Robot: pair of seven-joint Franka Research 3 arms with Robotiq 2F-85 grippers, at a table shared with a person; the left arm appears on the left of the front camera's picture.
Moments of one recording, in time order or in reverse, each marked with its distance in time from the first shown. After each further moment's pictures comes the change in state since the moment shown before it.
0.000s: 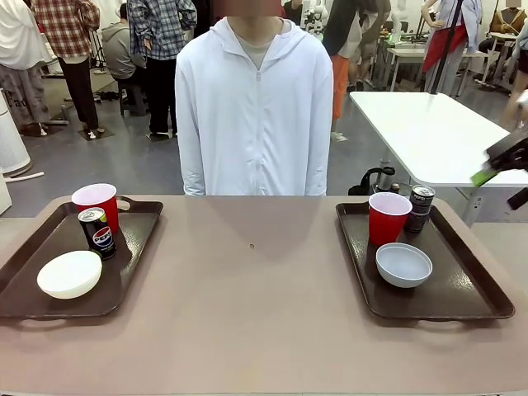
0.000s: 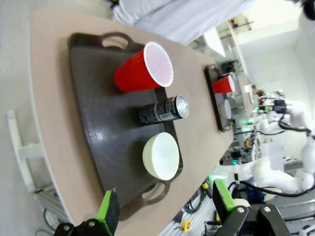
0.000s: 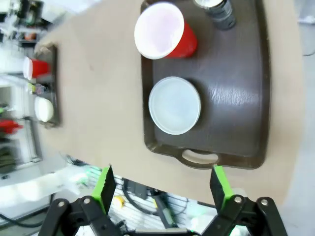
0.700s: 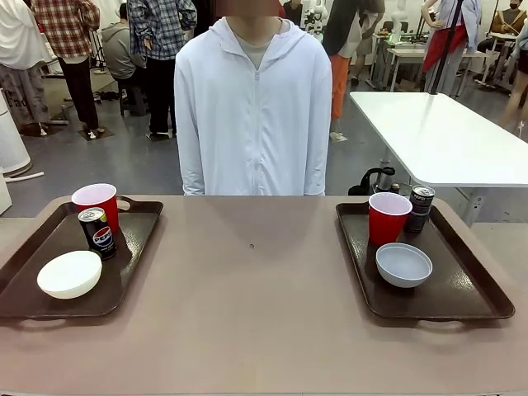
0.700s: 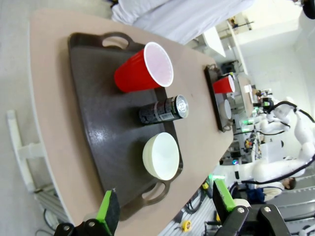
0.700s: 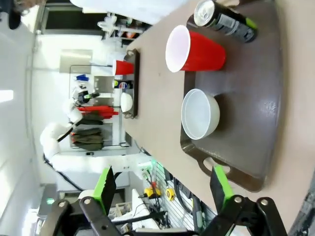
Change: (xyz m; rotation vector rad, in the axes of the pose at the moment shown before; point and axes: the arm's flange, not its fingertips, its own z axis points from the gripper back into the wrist) left arm 0.000 0.000 0.000 0.000 0.000 0.000; right arm 0.016 -0.186 -0.002 0.581 -0.003 -0.034
